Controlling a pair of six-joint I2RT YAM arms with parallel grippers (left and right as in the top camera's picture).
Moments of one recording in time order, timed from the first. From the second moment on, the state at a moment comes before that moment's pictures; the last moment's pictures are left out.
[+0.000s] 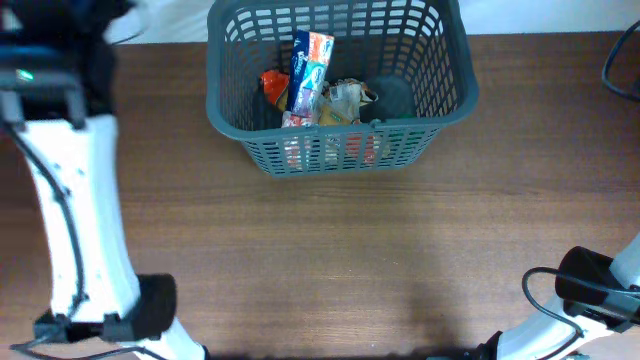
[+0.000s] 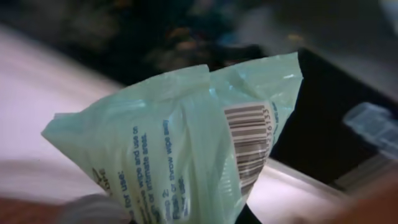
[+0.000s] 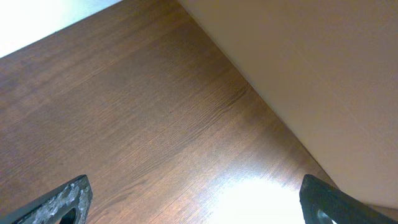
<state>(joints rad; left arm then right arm) -0.08 1.85 2.52 -0.73 0.18 -0.64 -0.40 1.90 2.62 -1.62 0.36 0.11</state>
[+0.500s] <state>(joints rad) -0.34 2.14 2.51 -0.71 0.00 -0.62 -0.40 1.90 2.62 -1.62 0.36 0.11</state>
